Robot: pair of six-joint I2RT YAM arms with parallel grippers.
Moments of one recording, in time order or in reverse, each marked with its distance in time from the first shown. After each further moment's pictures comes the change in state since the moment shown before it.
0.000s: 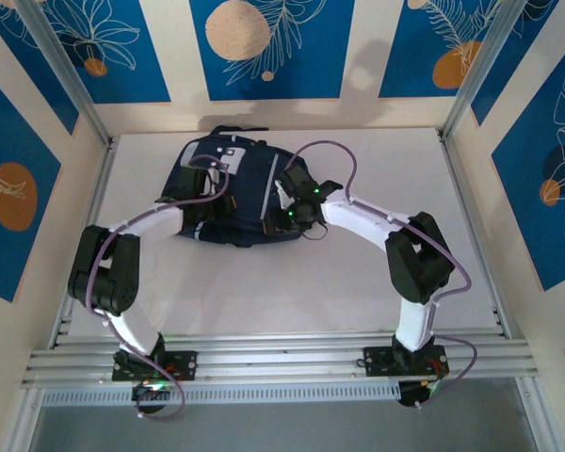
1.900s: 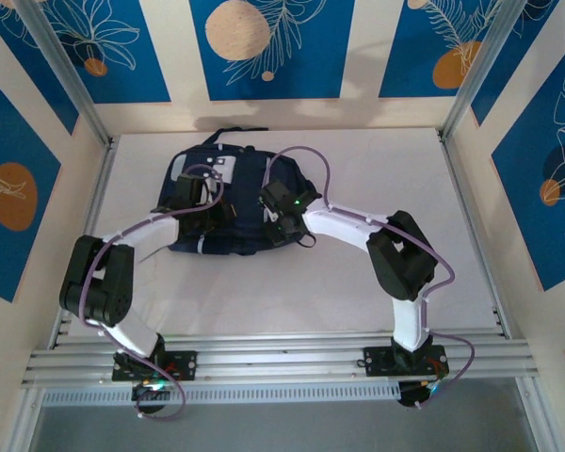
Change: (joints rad) left arm 0.000 -0.069 -0.094 0.020 0.068 -0.104; right arm 0.100 0.080 0.005 -0.044 0.329 -0.271
